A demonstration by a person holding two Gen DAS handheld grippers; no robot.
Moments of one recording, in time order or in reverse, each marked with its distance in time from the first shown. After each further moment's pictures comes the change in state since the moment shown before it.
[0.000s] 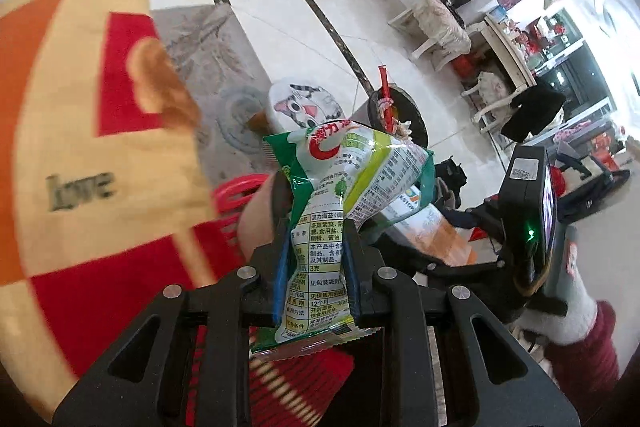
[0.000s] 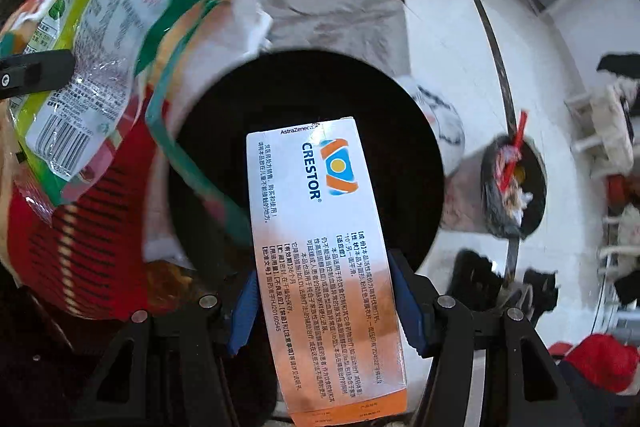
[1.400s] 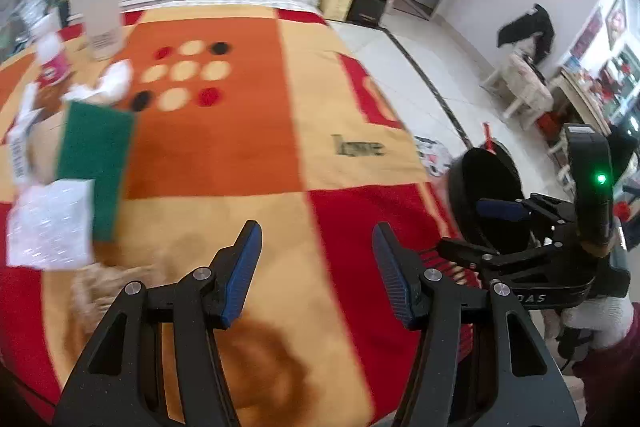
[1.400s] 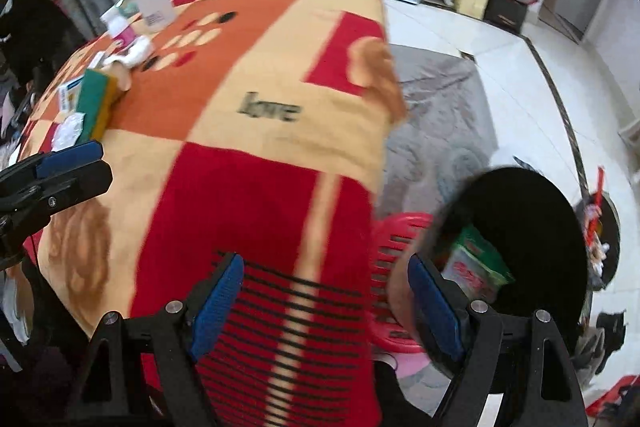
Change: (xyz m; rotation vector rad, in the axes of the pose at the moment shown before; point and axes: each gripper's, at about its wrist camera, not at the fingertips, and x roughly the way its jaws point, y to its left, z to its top) left arm -0.135 0.112 -0.108 -0.086 -0.265 0.373; right arm -0.041 0.162 0.040 -0.054 -0.263 0.258
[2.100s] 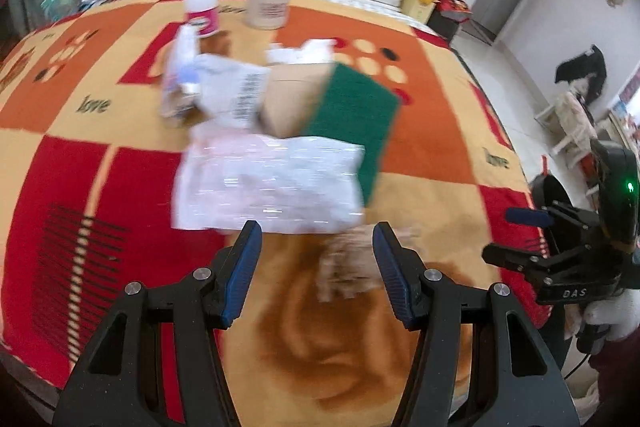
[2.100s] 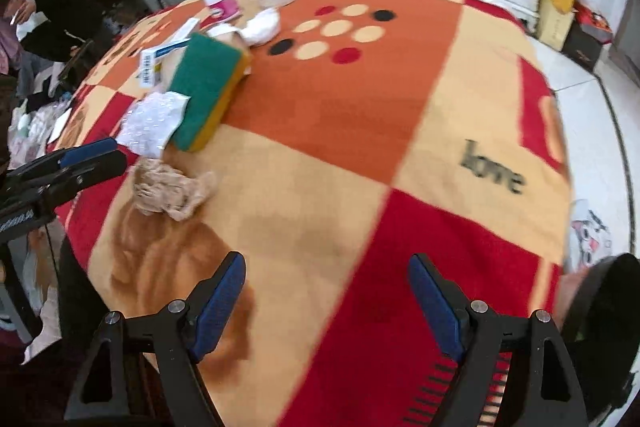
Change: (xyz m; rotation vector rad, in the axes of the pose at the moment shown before) left arm -0.061 0.164 -0.027 -0.165 -0.010 0.149; right arm 0.037 0.132 0.042 -0.136 0.015 0.198
